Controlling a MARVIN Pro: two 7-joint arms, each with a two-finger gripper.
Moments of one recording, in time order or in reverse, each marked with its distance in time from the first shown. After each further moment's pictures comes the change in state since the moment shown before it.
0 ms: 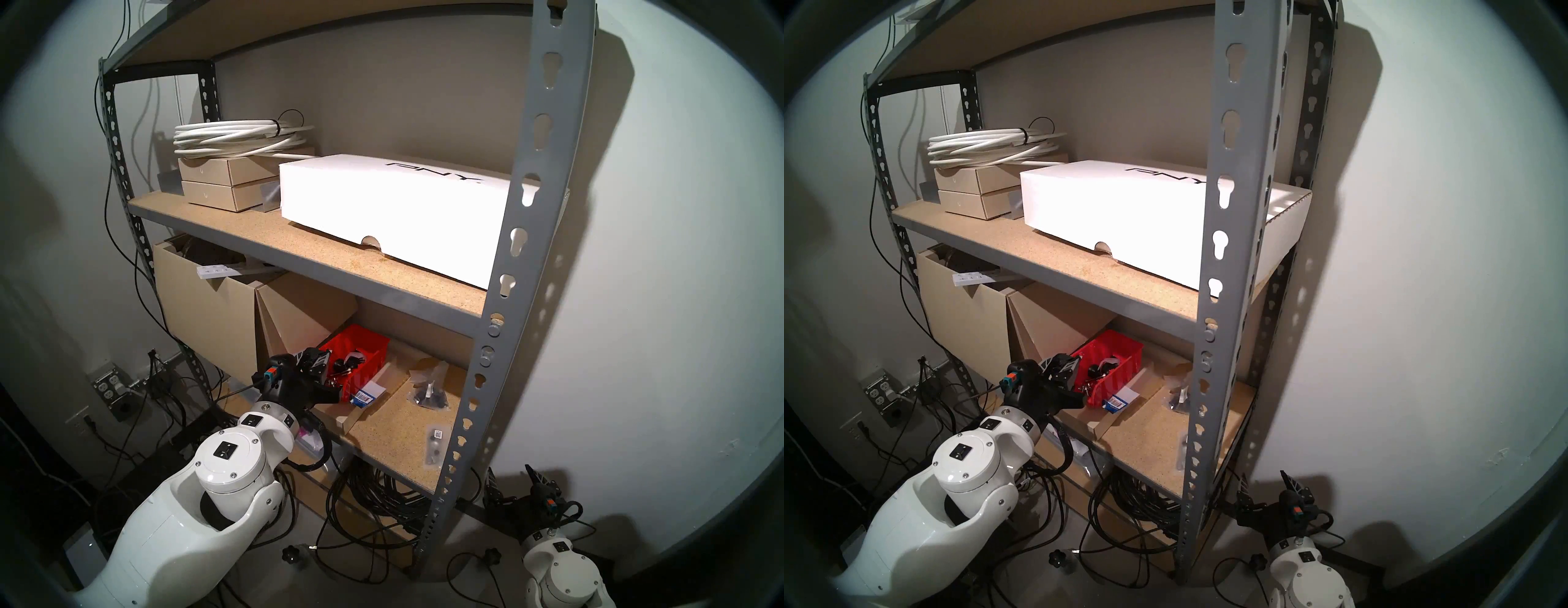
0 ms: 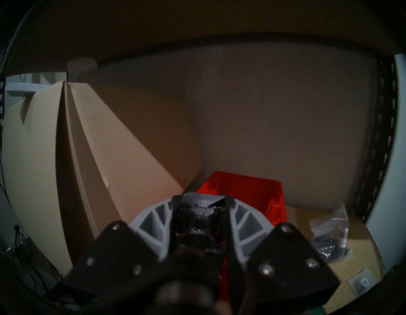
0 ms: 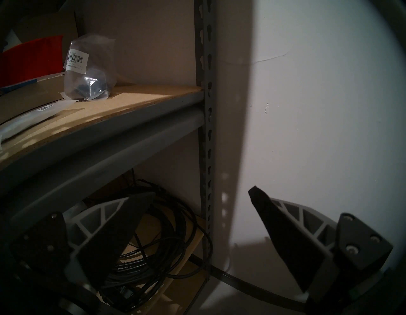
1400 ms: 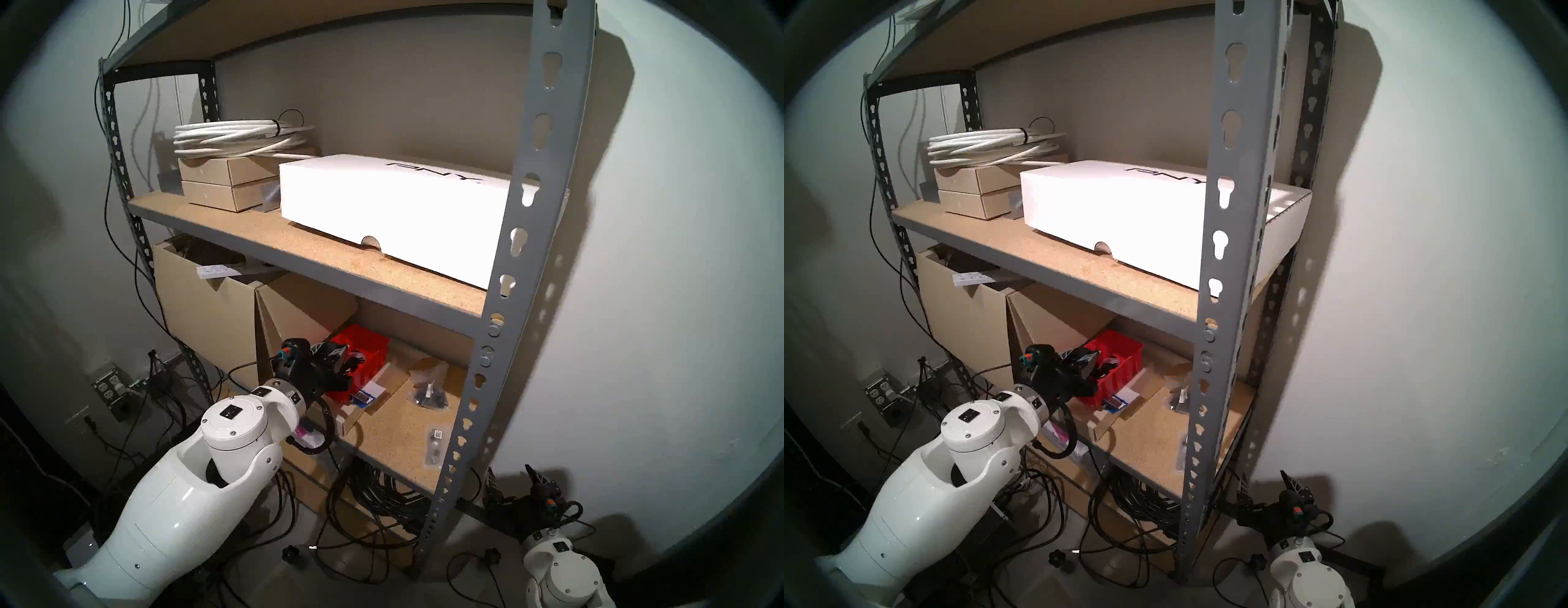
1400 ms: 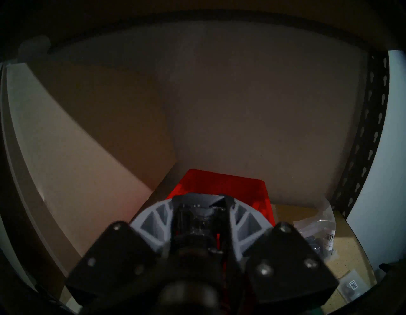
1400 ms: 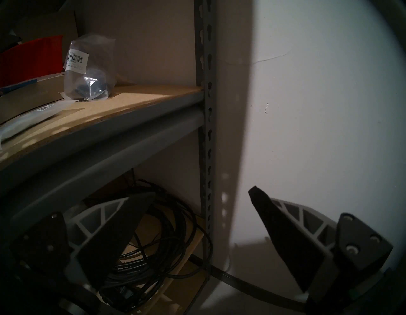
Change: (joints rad) left arm -0.155 0.002 0.031 0.115 -0.086 0.084 -0.160; right arm 0.000 0.000 0.000 0.000 0.000 0.000 0.000
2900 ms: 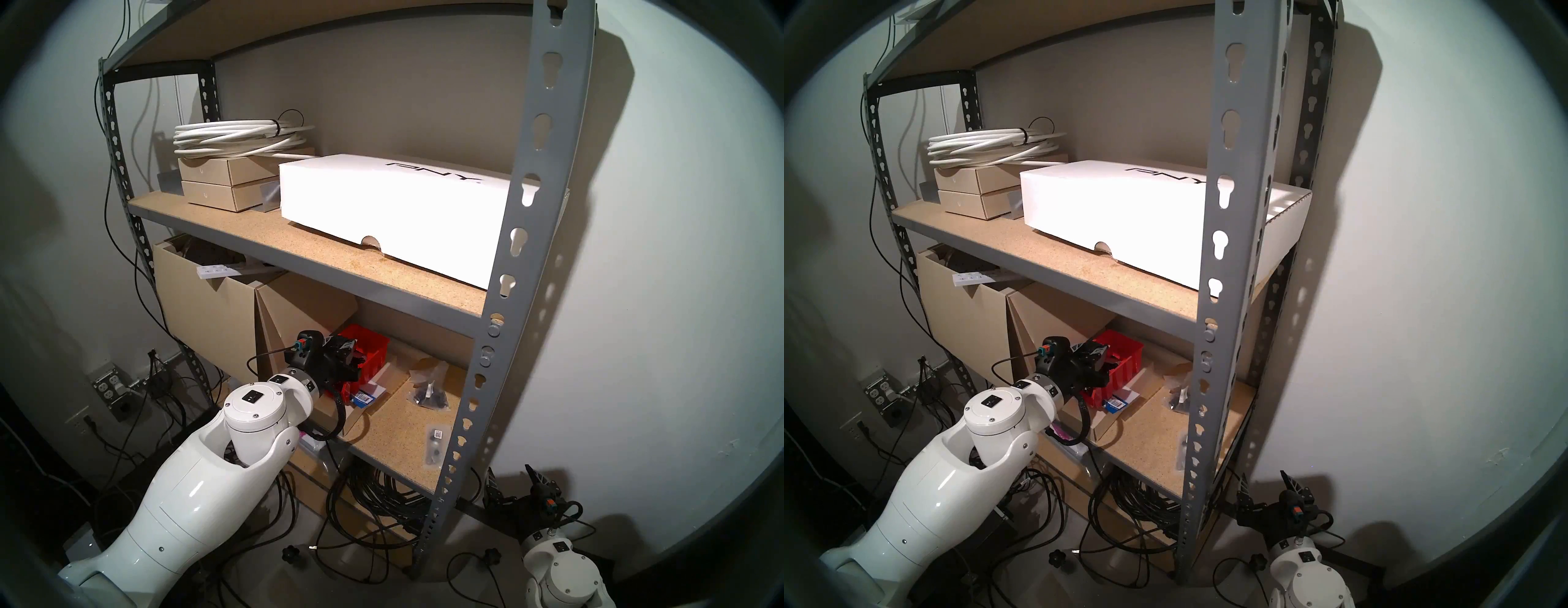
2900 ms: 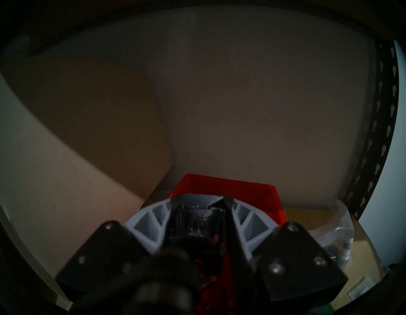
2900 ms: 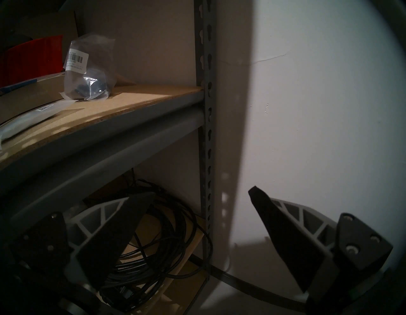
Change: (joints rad) left arm -0.108 -0.059 0.045 0.113 0.049 0.019 -0.019; right arm 0.000 0.000 0.000 0.000 0.000 0.000 0.000
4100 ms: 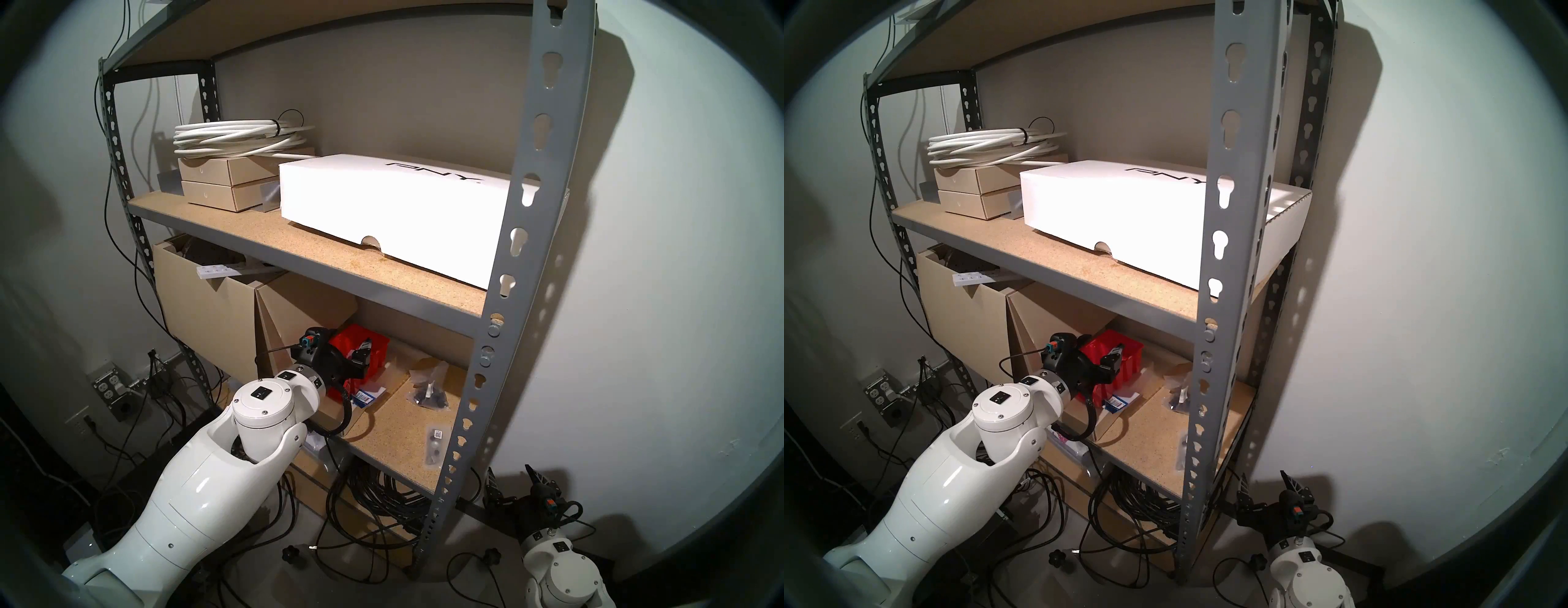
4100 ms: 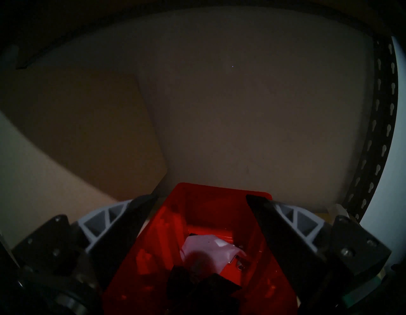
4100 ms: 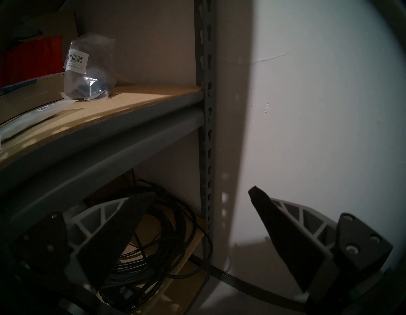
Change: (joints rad) left arm -0.027 -0.025 0.012 0.008 0.041 -0.002 -0.002; right arm 0.000 0.000 0.000 0.000 0.000 0.000 0.000
